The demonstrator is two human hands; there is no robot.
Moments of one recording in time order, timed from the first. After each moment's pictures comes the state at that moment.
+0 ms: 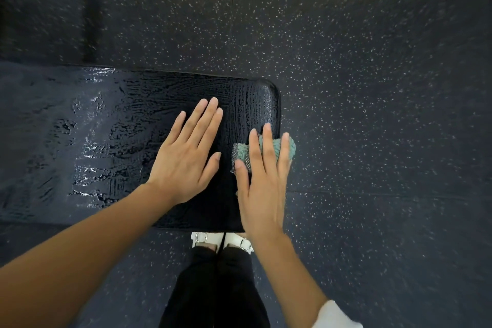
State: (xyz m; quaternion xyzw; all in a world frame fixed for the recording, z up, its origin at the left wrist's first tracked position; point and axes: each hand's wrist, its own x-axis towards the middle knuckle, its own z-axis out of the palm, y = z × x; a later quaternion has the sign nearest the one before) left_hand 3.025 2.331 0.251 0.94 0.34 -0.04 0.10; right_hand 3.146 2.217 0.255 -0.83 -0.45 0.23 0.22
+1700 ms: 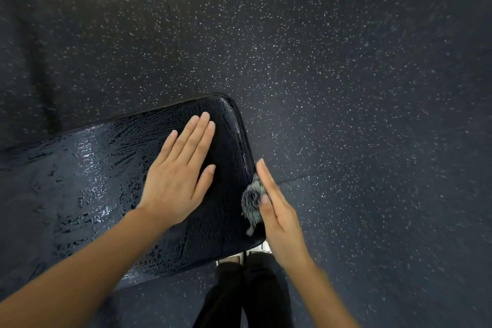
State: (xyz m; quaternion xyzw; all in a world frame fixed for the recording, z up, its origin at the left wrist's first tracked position) left_hand 3.058 2.355 0.250 0.97 0.22 -0.06 0.12; right_hand 3.161 2.163 0.254 -0.73 -0.22 0.45 0.47
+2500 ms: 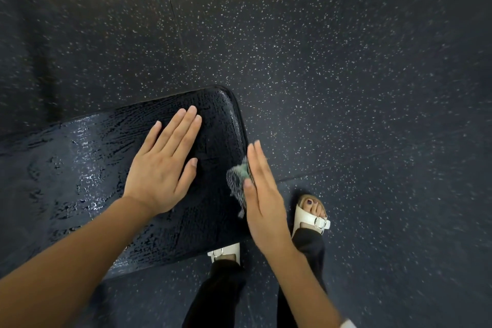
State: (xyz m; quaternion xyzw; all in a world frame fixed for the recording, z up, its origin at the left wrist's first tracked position) left_hand 3.040 2.364 0.248 0.97 0.22 -0.05 0.11; right_hand 3.153 2.182 0.253 -0.78 -0.28 0.38 0.41
